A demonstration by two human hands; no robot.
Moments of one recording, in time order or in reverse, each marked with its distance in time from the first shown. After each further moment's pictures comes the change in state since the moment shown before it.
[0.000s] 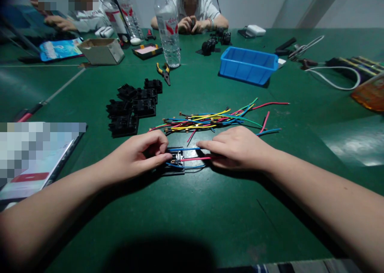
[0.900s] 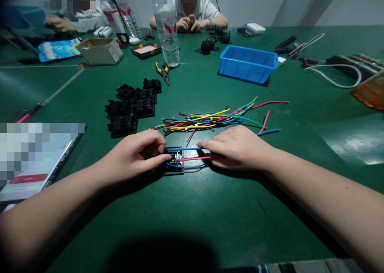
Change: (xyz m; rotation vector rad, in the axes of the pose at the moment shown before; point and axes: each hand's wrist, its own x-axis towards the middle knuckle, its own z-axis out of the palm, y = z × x) left_hand 0.000 -0.002 0.000 0.141 0.068 0.091; right_hand 0.000 -0.001 0.000 0.027 -0.008 0.021
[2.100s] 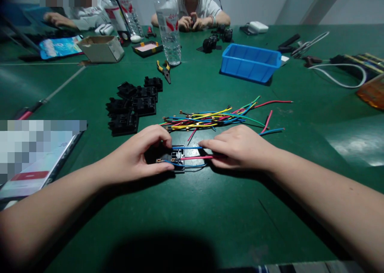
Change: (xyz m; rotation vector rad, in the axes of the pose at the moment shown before) left_hand -0.001 -0.003 -0.001 0.034 -0.043 0.064; right_hand 0.002 -0.002 -0.001 0.029 0.002 0.017
